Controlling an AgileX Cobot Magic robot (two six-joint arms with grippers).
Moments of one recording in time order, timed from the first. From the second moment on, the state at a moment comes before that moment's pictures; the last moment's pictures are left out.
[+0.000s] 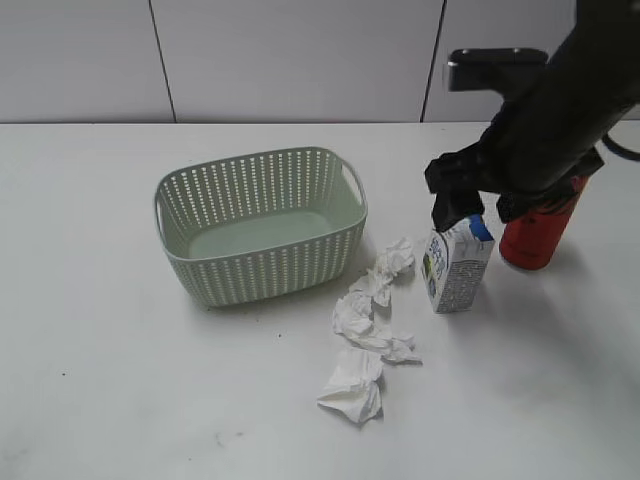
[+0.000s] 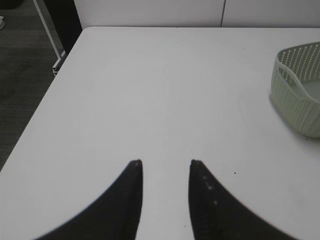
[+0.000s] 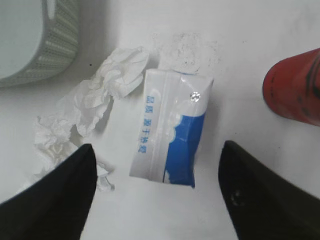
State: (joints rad) left arm 0.05 -0.01 -0.51 -0.09 1.06 0.13; right arm 0.44 1.69 -1.15 0.05 0.73 0.11
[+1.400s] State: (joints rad) left arm 0.05 -0.01 -0.51 -0.09 1.06 0.13; right arm 0.45 1.73 -1.56 0.00 0.97 0.17
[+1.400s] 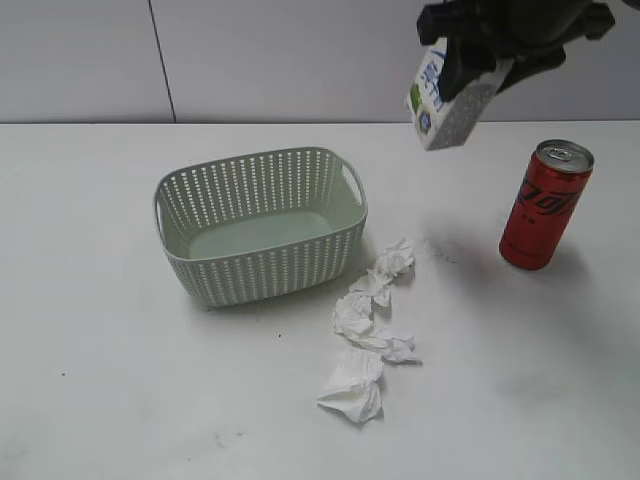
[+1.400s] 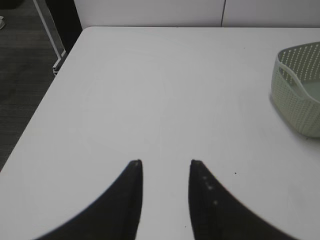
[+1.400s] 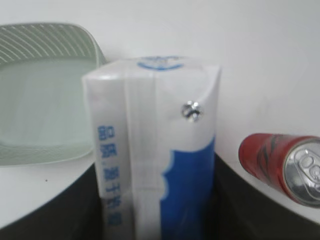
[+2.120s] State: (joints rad) left arm 0.05 -0.01 -0.51 -0.09 1.06 0.13; right arm 0.77 2.14 -1.90 -0.01 1.00 0.09
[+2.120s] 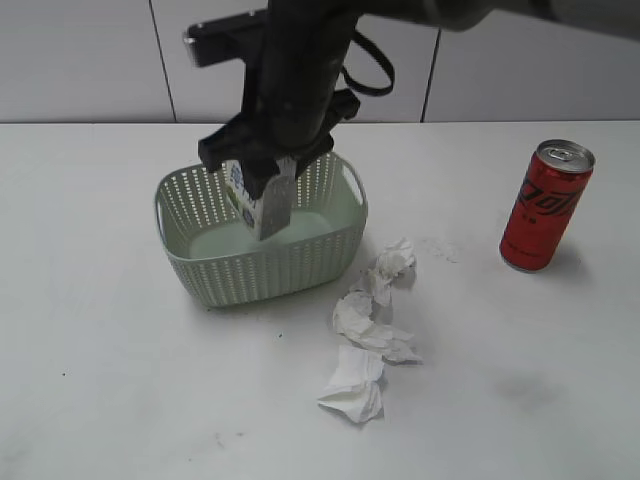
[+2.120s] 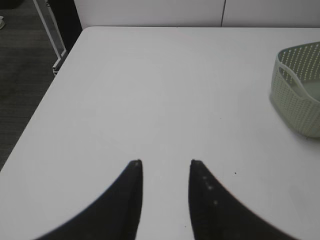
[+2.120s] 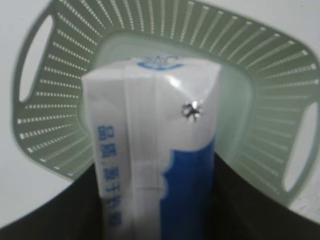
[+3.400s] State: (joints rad) left arm 0.05 -0.01 -0.51 -0.09 1.06 0.13; right arm 0.75 2.21 -2.12 -0.11 1.08 0.09
